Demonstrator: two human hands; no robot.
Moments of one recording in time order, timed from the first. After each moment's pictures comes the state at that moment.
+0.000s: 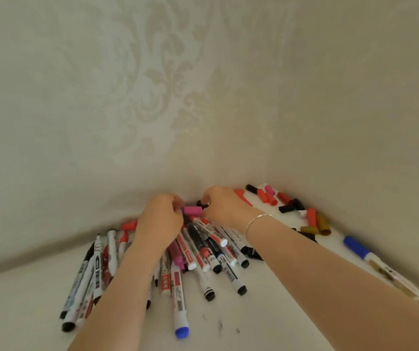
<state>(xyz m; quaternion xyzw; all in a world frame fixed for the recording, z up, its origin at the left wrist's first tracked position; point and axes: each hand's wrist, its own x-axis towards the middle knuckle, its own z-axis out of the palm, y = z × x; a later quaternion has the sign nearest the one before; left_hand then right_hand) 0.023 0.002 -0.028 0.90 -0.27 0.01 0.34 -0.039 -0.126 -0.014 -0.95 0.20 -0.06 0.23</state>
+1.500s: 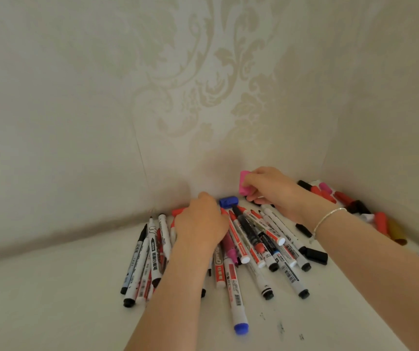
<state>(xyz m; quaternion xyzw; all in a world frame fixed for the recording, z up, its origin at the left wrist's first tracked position) 0.019 0.029 -0.025 0.96 -0.22 -0.03 0.20 -0.025 -0.101 0.013 -0.81 0.24 -0.08 0.53</state>
